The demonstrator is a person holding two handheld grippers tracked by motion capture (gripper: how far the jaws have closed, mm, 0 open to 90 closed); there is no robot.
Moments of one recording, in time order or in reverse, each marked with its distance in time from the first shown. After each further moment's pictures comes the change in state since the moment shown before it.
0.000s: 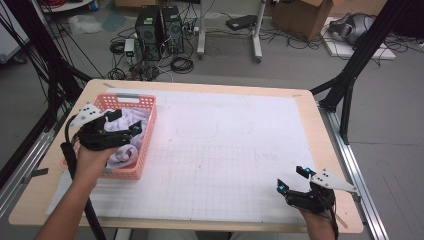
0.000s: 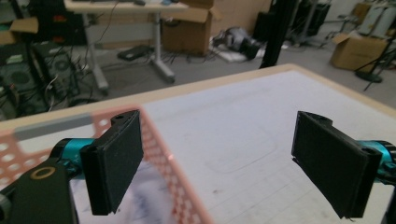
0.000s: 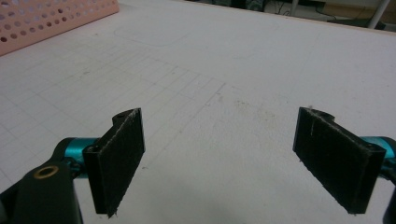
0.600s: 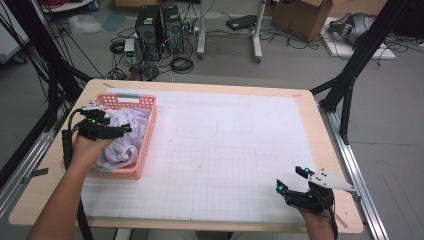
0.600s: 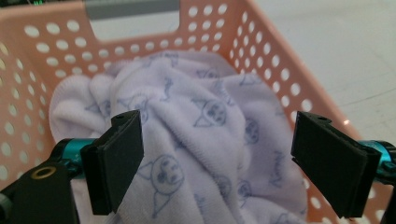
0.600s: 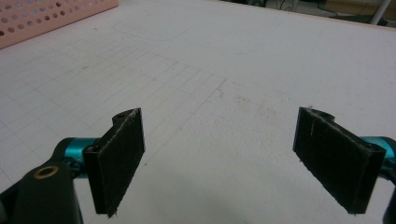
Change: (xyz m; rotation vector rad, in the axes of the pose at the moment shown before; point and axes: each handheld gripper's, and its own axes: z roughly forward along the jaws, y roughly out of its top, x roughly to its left) left arm 0.061 -0.031 0.039 0.375 0.175 -0.096; right arm 0.000 -0.001 0.002 0.018 0.001 -0.006
